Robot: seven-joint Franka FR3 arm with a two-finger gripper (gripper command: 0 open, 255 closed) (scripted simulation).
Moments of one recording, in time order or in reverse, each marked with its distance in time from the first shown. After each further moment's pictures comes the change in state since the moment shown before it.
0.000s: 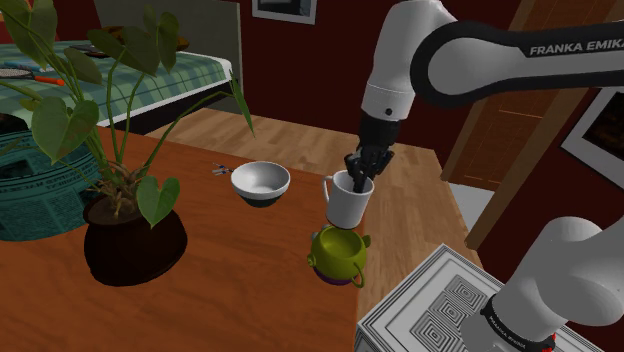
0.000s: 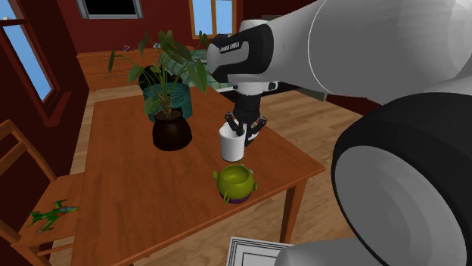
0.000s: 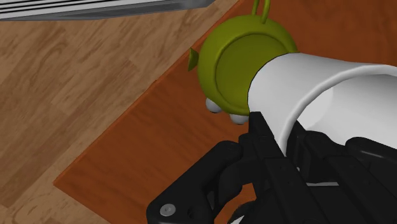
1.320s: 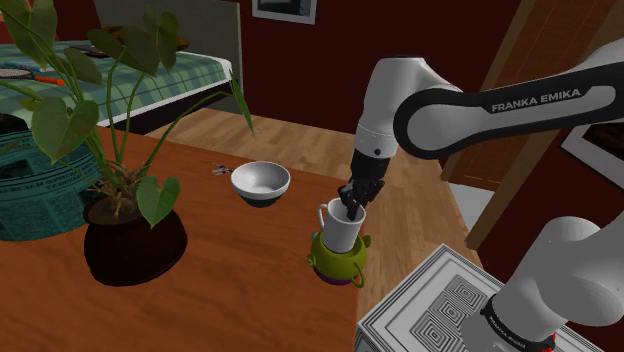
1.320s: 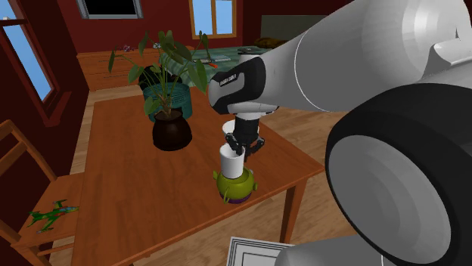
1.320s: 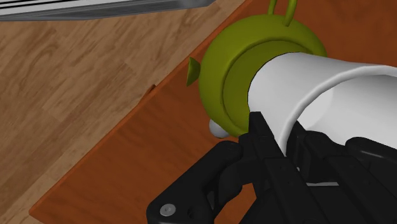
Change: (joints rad) arm 0.007 0.037 0.026 -0.166 0.017 0.202 -0.010
